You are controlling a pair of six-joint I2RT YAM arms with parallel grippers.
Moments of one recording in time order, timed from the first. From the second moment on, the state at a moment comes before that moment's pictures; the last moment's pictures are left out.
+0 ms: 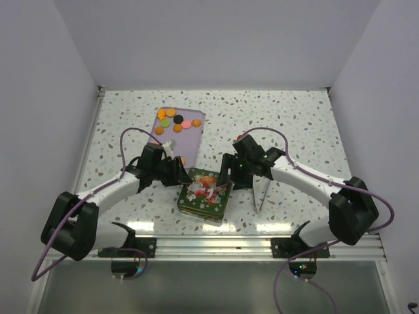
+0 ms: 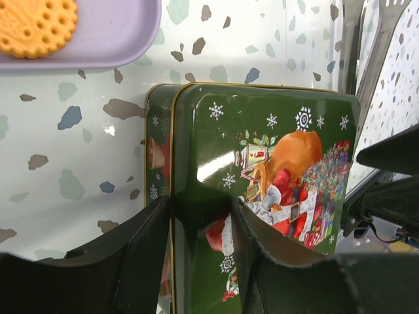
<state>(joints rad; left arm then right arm) -0.41 1.29 0.59 -0.13 0.41 -0.60 0.71 1.44 0.99 -0.60 -0.19 0.84</state>
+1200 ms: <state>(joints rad) -0.41 1.25 0.58 -0.18 0.41 -0.59 0.75 1.35 0.86 -0.40 -0.29 0.94</state>
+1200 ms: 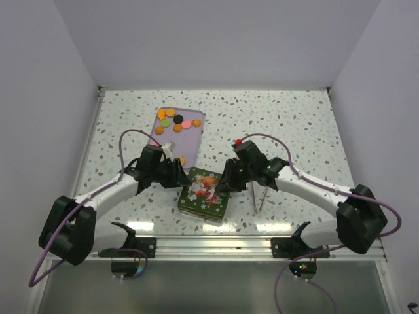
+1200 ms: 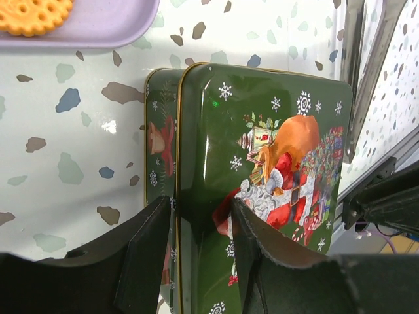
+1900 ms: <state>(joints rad) -0.41 1.23 0.56 -0.17 0.41 -0.59 0.86 1.50 0.79 -0.13 -0.38 1.01</state>
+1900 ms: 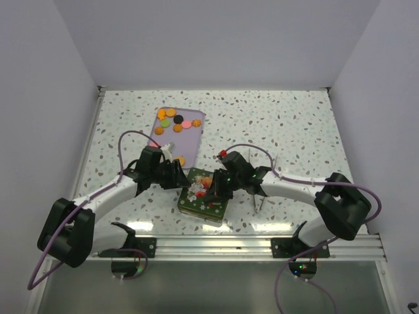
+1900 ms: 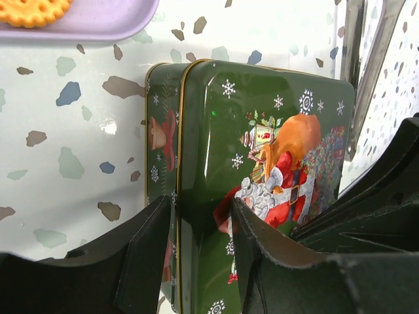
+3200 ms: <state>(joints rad) -0.41 0.92 0.90 -0.63 -0.21 -0.54 0.86 1.34 1.04 -0.68 -0.16 0.87</state>
